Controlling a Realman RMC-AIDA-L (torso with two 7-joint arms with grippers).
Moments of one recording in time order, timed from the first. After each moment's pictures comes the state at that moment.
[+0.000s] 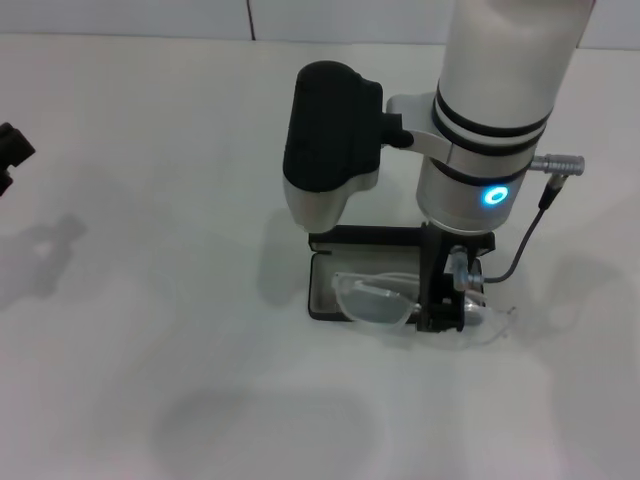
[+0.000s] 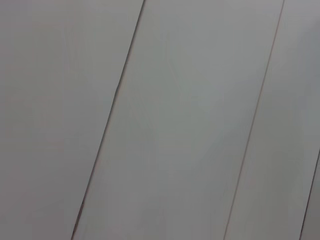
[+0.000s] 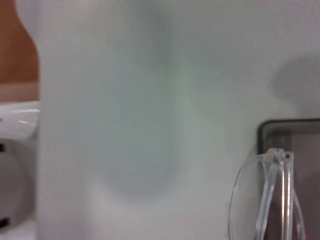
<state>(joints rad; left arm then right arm) -0.24 -2.00 0.43 0.54 1.60 1.76 -1.23 1.18 2.03 -1.93 -1.08 -2.28 -1.67 2.58</state>
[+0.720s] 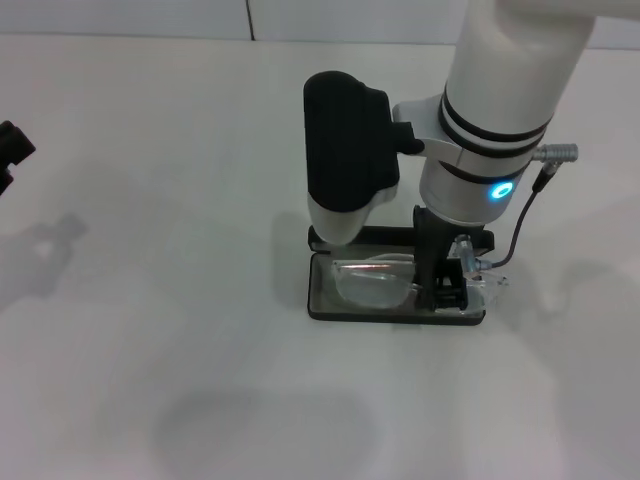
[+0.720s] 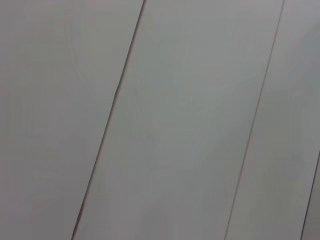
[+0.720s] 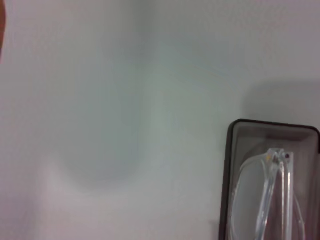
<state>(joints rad) -0.25 -2.00 0.43 0.54 1.60 1.76 -1.23 1.14 2.03 -1.94 -1.08 -2.34 -1.57 2.41</state>
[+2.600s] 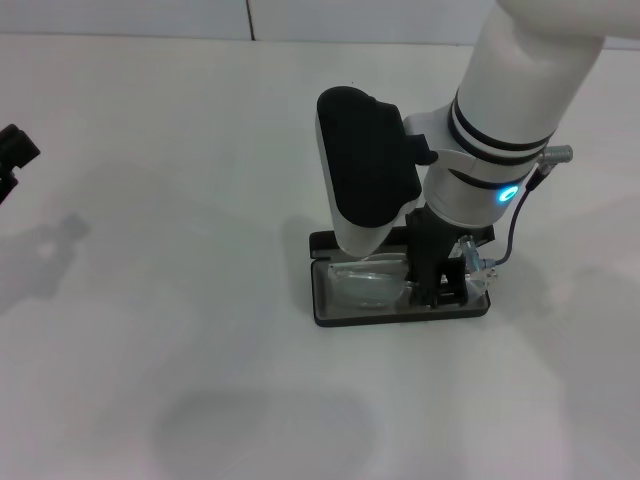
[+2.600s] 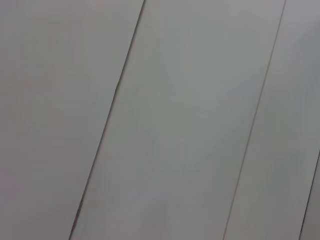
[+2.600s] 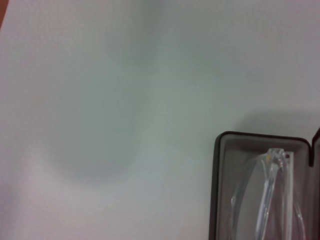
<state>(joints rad) -0.25 -2.00 0.44 0.54 1.60 1.75 -1.24 1.10 2.03 -1.93 -1.04 -2.35 -1.48 2.24</state>
